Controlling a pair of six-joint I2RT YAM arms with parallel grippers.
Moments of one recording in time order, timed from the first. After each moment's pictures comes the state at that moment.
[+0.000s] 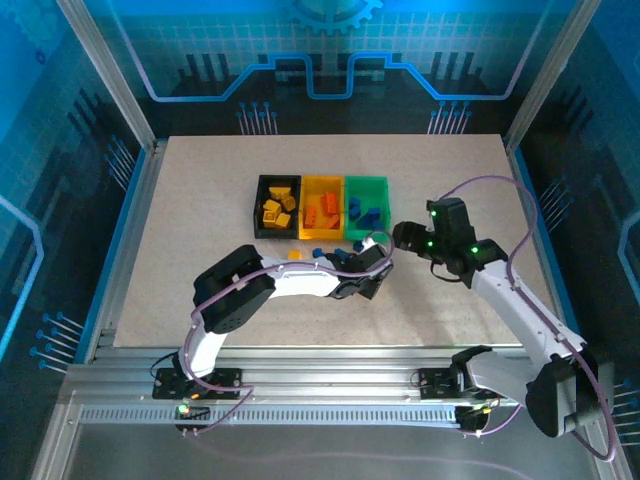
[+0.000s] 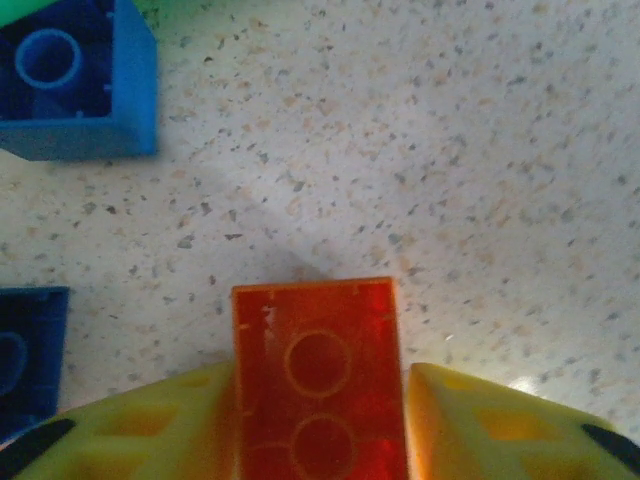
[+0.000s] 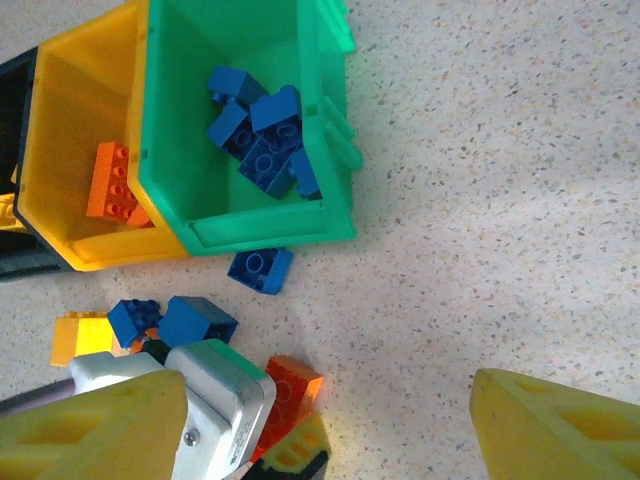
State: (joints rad) left arm -1.00 2.05 1.30 -0.29 -0.27 -0.46; right arm 0.29 1.10 0.84 -0.56 -0.06 0.56
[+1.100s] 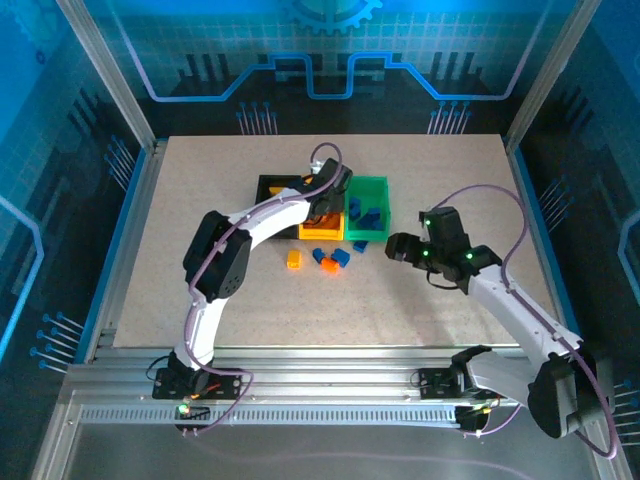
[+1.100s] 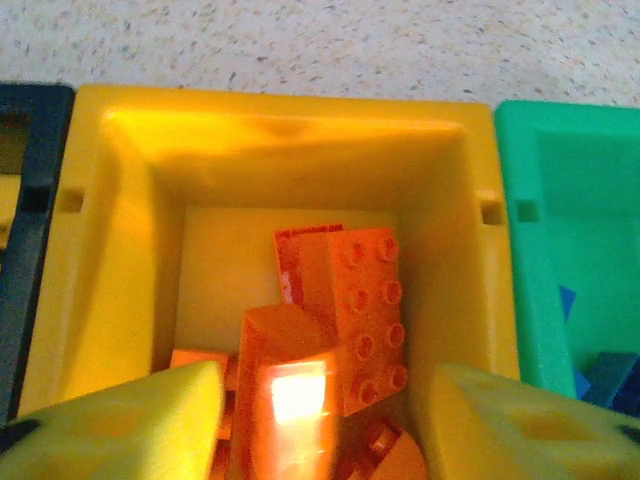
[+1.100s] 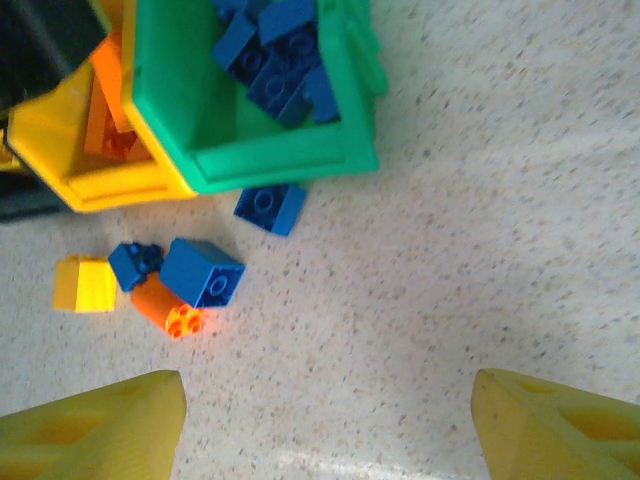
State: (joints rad) left arm -0.59 2.14 1.71 -0.50 -0.35 -0.56; right arm 0.34 1.10 0.77 -0.54 -0.13 0.58
